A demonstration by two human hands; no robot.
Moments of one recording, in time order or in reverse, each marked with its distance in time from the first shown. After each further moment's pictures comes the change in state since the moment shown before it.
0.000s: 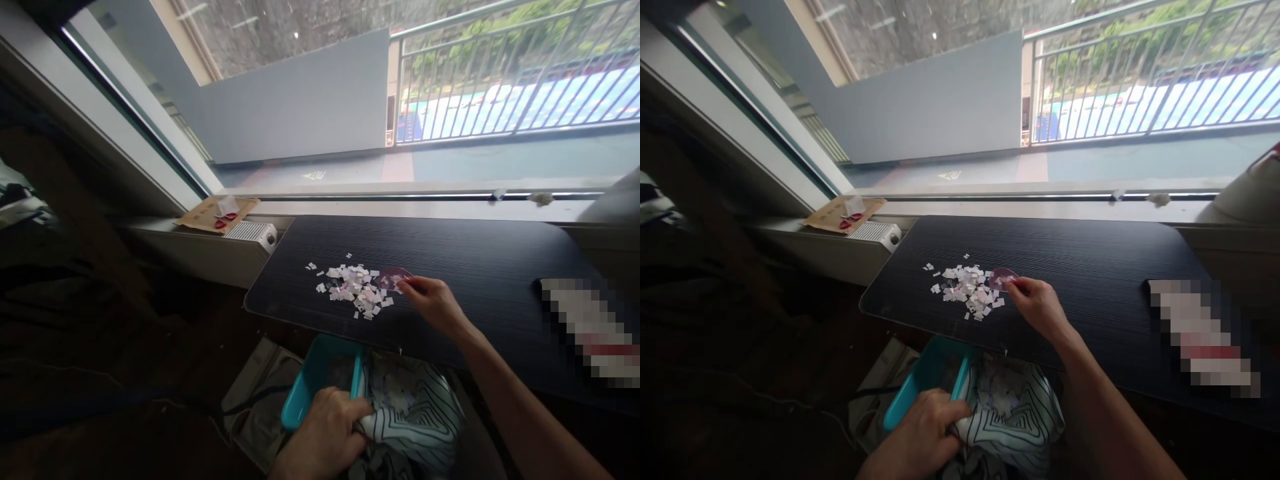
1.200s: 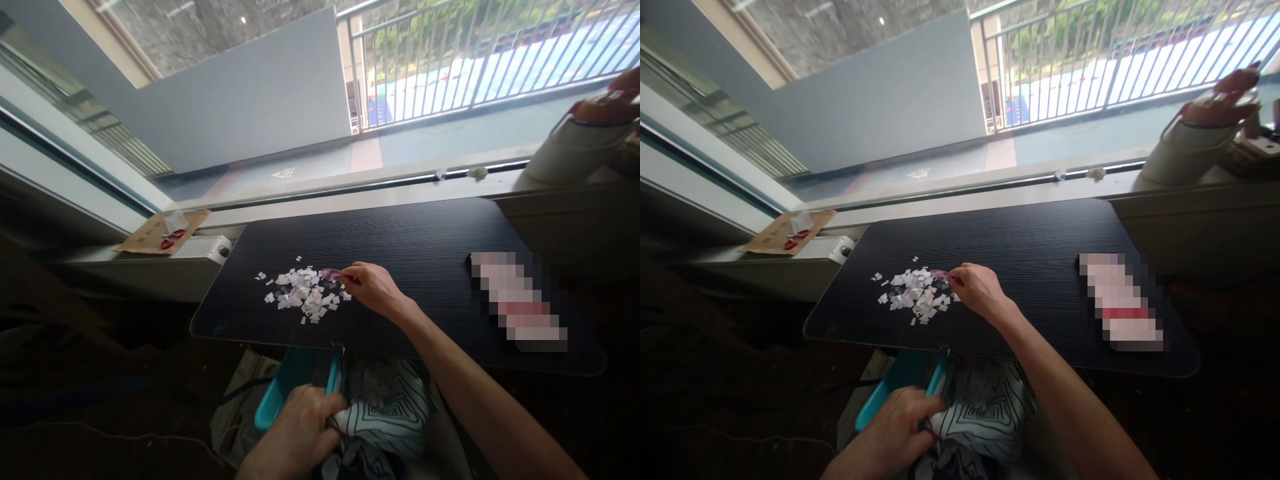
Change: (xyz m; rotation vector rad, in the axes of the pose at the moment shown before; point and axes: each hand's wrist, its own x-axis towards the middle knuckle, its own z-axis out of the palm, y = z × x) left_hand 0.042 0.044 -0.012 0.150 -0.185 0.010; right_hand 0.023 -0.001 -0.023 -0.246 -0.133 -0.291
